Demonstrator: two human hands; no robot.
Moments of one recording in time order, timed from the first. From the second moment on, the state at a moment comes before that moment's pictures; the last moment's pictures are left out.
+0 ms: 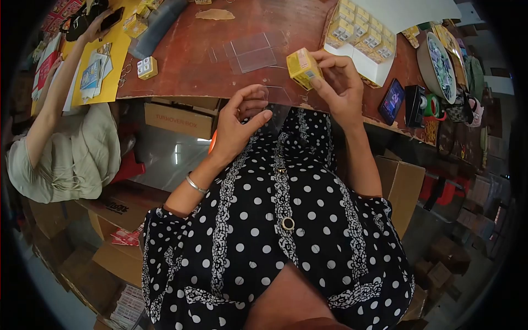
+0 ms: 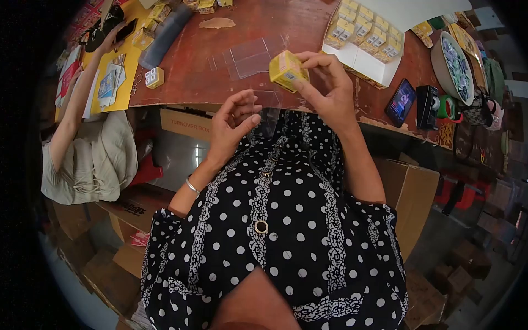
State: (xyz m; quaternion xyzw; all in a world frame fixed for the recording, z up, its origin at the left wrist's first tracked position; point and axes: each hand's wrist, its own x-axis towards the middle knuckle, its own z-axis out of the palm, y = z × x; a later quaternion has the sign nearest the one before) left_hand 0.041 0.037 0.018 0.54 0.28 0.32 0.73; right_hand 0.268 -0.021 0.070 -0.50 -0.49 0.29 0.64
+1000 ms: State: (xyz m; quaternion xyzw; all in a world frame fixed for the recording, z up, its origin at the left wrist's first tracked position) left_hand 0.051 0.022 0.023 0.51 0.25 0.35 0.74; right_hand 0.265 -0.022 0.078 -0.55 -0.75 0.12 0.35
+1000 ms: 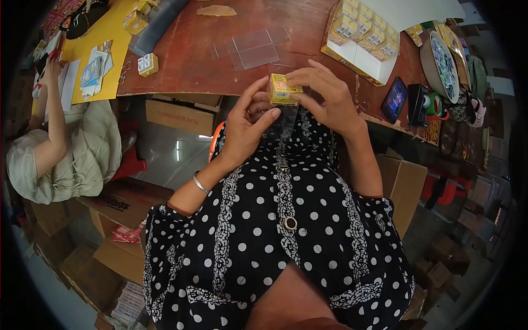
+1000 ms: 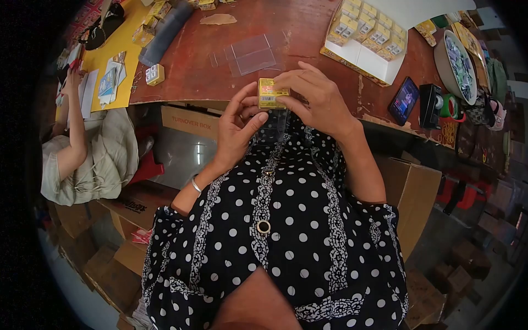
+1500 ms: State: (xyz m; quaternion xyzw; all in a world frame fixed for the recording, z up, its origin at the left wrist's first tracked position) left_hand 0.050 0.009 0.022 0.53 0.25 0.36 0.73; right_hand 0.284 -0.023 0.062 -0.53 -0.62 0.40 0.42
